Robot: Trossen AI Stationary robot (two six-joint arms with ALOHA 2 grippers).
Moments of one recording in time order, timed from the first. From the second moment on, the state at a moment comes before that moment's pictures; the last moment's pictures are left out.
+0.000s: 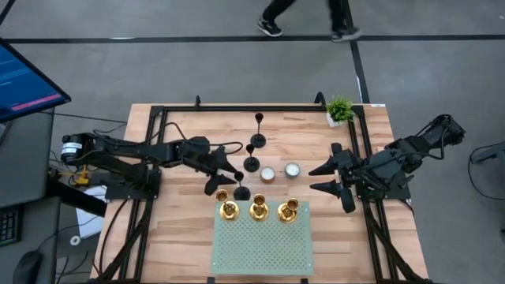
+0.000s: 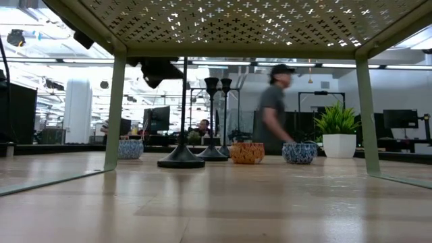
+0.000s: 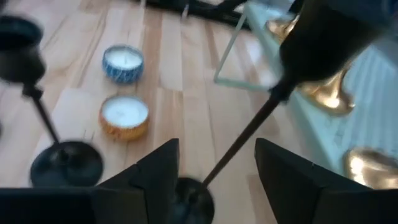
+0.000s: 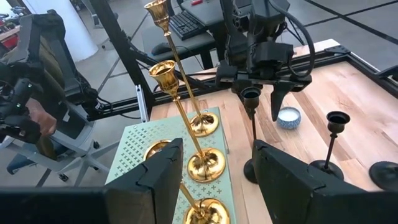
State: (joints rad) left arm 0.09 1.05 0.60 0.17 0.32 -0.12; right arm 0.55 0.96 1.12 -0.52 0.45 0.44
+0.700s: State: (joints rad) left arm 0.07 1.09 0.60 0.28 0.40 -0.14; right arm 0.52 0.96 1.12 -0.55 0.47 0.43
